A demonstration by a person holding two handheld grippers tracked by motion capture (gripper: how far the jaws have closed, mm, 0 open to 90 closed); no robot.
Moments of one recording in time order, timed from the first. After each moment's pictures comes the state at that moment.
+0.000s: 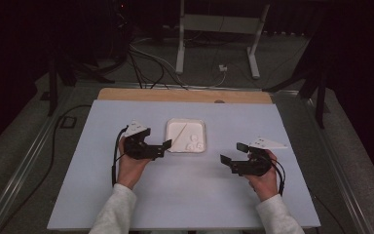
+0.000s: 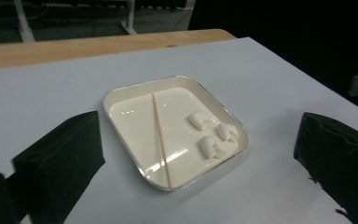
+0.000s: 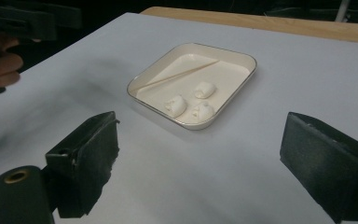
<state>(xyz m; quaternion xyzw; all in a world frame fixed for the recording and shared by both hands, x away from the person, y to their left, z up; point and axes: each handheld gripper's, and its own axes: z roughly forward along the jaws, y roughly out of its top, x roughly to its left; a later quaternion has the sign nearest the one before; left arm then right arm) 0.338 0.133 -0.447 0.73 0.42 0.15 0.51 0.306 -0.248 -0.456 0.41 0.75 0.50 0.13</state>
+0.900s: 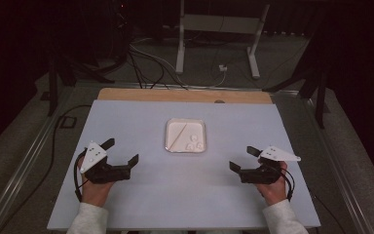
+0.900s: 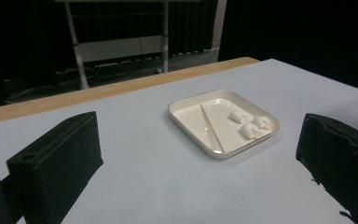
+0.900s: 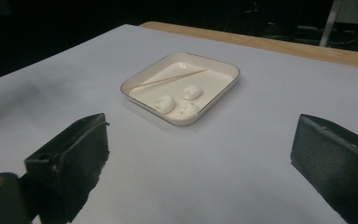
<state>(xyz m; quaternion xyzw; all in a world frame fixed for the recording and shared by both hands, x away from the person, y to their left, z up) 0.264 0.211 -0.450 0.70 0.39 0.28 0.53 0.284 -0.274 -0.465 0.38 0.74 0.52 0.17</state>
